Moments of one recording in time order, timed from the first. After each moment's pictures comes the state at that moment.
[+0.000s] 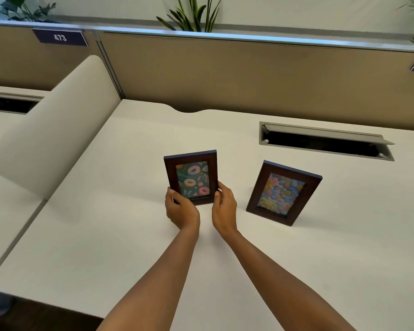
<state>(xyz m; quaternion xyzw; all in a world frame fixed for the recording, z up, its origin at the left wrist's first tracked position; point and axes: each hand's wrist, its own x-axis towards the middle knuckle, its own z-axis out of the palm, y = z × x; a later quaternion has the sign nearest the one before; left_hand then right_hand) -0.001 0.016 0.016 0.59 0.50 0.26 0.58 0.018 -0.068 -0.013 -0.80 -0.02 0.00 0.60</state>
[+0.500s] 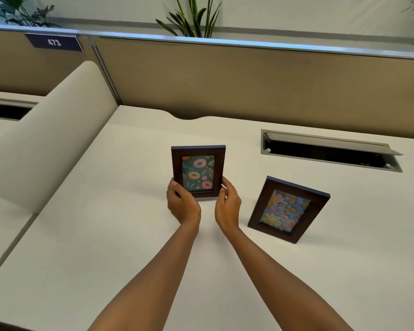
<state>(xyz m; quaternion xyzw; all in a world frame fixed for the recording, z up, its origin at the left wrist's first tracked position) 0.055 0.024 0.031 0.59 0.46 0.27 0.60 0.075 -0.060 -0.008 -0.78 0.02 -0.04 0.63</state>
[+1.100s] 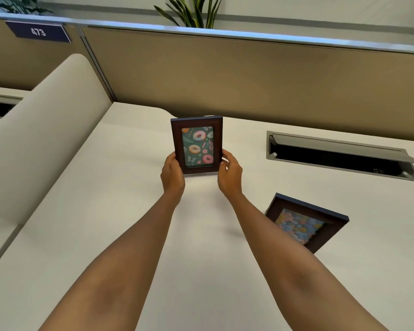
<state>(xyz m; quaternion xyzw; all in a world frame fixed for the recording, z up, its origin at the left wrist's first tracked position) 0.151 0.097 0.037 0.66 0.37 0.12 0.64 0.202 -0.039 -0.003 -0.78 -0.04 -0.01 0.63</state>
